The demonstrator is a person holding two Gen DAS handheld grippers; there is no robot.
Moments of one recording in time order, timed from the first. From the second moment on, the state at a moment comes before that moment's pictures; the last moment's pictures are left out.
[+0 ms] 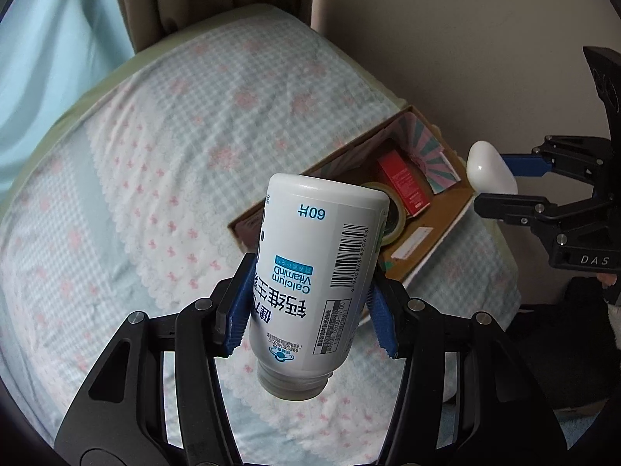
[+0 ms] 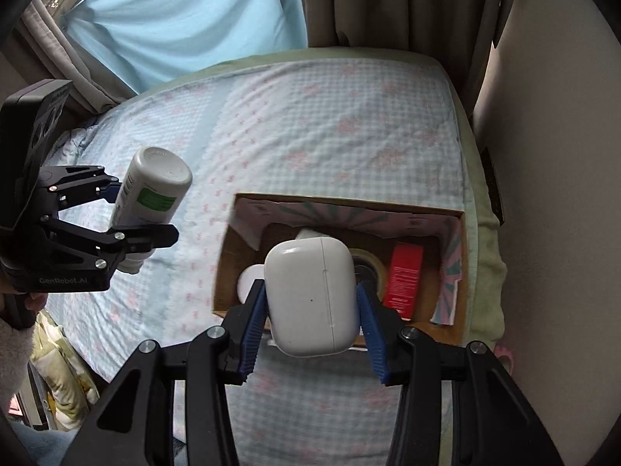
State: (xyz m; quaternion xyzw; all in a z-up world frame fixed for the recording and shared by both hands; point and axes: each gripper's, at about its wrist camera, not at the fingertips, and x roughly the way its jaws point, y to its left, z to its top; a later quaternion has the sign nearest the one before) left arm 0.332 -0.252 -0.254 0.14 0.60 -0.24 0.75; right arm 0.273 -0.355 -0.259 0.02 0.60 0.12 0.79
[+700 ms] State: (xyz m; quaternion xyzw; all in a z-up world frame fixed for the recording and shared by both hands) left arm 0.389 -0.308 -0.394 0.20 0.65 -0.23 0.69; right arm 0.346 -0.399 -0.406 0.04 0.66 0.12 0.74
